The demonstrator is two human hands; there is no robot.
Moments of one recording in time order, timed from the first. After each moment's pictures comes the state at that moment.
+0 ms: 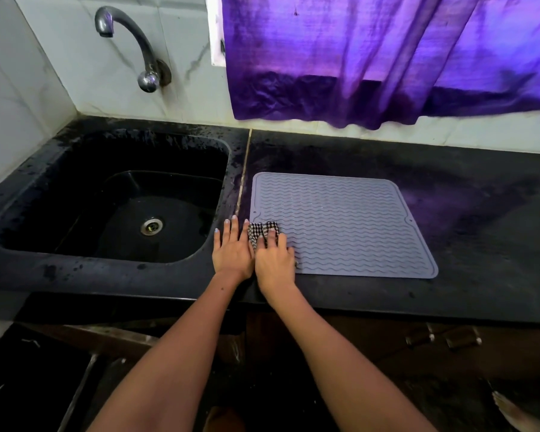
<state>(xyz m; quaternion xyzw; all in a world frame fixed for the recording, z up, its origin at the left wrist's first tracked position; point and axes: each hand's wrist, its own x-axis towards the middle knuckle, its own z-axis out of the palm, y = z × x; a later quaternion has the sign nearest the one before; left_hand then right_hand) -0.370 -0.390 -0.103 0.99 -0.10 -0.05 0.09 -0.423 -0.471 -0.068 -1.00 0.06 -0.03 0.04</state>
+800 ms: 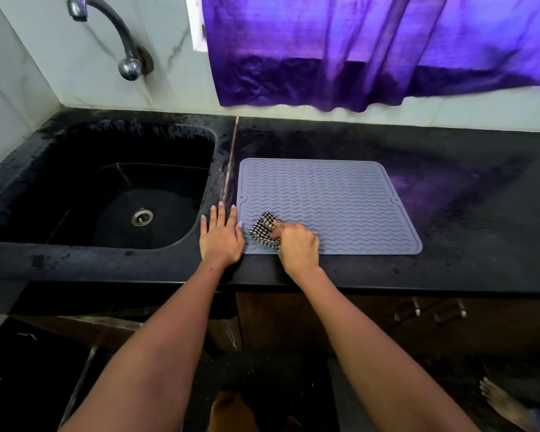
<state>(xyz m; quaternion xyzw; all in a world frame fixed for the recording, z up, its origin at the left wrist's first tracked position) -0.378 -0.391 -0.103 0.99 -0.10 -0.03 0.12 -0.447 -0.538 -0.063 -0.99 0.06 -0.05 0.11</state>
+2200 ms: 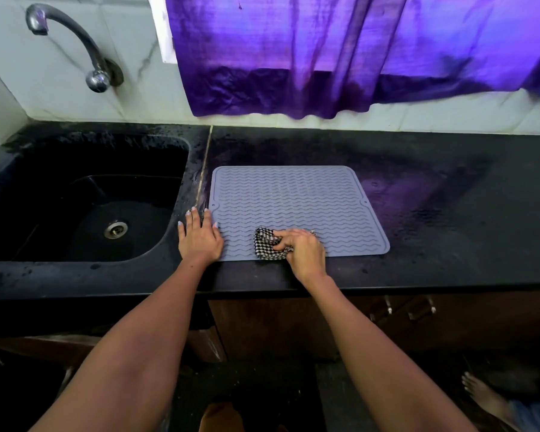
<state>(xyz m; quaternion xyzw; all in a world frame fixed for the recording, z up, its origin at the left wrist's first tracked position) -0.367 -0.413 -0.096 0.99 -0.05 -0.04 0.14 -0.470 -0.609 -0.069 -0.96 0.07 -0.09 0.25</state>
